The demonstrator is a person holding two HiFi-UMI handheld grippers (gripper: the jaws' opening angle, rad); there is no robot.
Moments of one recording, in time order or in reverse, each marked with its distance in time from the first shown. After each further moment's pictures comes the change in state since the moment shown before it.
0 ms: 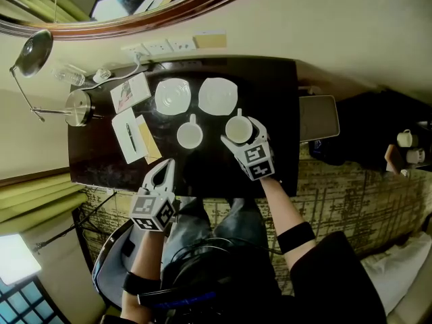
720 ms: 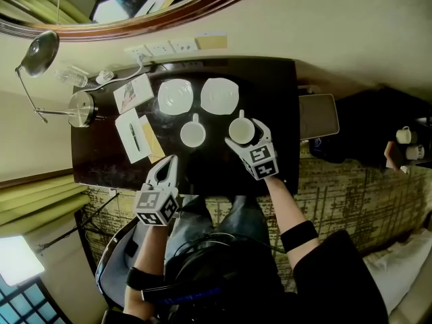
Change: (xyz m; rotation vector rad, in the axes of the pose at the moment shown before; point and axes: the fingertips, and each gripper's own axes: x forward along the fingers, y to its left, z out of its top) left arm 0.002 0.003 0.006 -0.005 -0.013 -0.006; right arm -0.010 -0.001 -0.009 0.025 0.006 -0.009
